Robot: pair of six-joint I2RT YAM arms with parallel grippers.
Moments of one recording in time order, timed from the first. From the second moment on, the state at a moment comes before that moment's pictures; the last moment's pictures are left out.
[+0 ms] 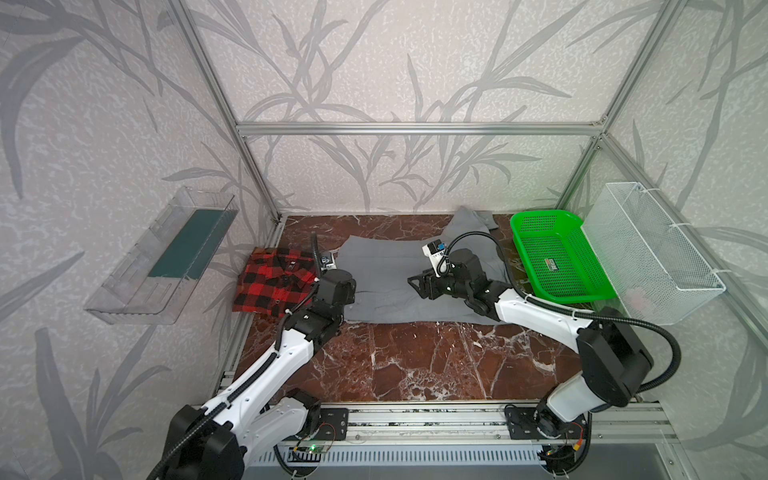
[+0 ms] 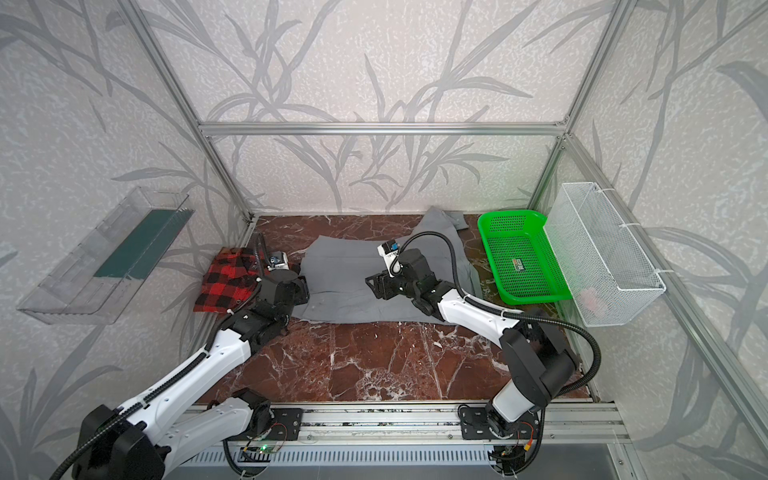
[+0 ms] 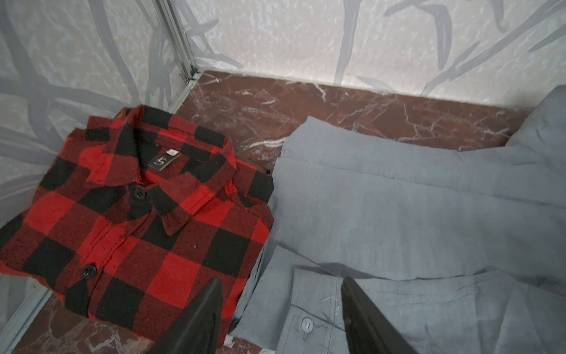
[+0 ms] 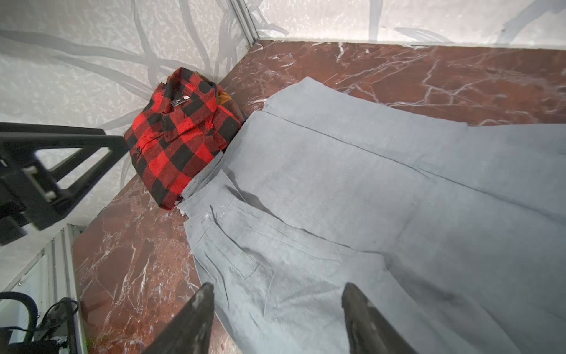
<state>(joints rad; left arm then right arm) -0.41 1.05 0.69 -0.29 -0.53 -0.41 0.67 1.54 0.95 0.09 -0.22 0.31</state>
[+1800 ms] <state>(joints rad) -0.34 1.31 0.71 -0.25 -0.20 -0.88 0.45 1.27 0.70 0.01 -0.25 0.43</state>
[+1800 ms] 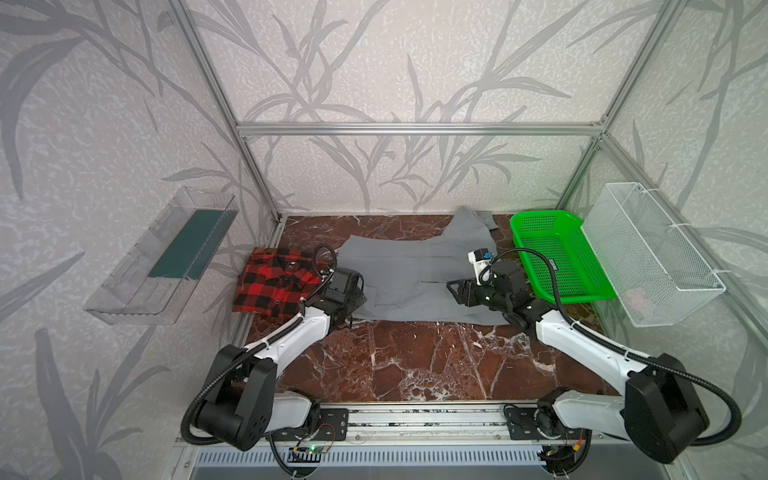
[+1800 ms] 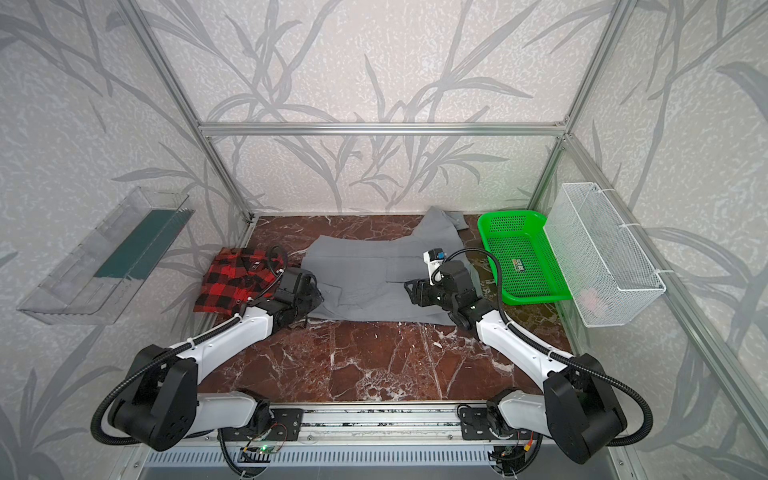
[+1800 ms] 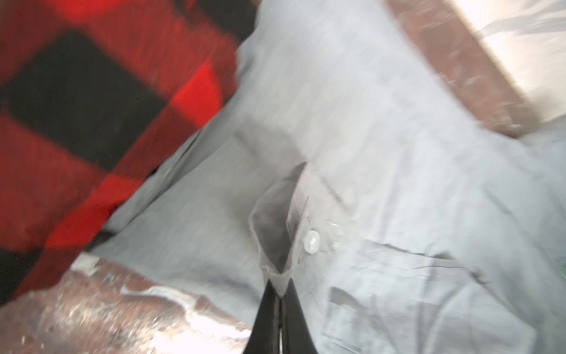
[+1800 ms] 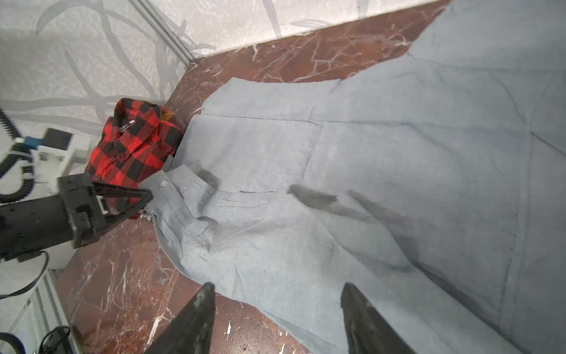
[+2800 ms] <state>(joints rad) -0.35 1.41 0.38 0.54 -0.30 -0.76 0.28 1.46 0.61 0.20 -0.38 0.71</state>
